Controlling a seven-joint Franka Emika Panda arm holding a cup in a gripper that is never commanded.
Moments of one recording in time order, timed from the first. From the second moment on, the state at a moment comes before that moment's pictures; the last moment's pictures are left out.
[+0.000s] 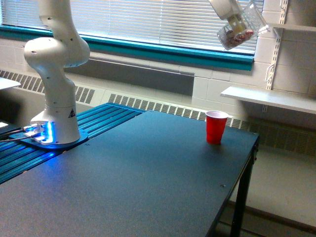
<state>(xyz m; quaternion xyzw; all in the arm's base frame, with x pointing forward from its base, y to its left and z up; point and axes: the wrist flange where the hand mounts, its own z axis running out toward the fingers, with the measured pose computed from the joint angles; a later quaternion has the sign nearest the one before) 0.573 0.030 0.562 -0.89 0.34 -0.28 0.15</state>
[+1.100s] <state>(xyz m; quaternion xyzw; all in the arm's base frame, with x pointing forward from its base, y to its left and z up) 0.484 0.203 0.544 -0.88 0.36 -0.17 0.26</state>
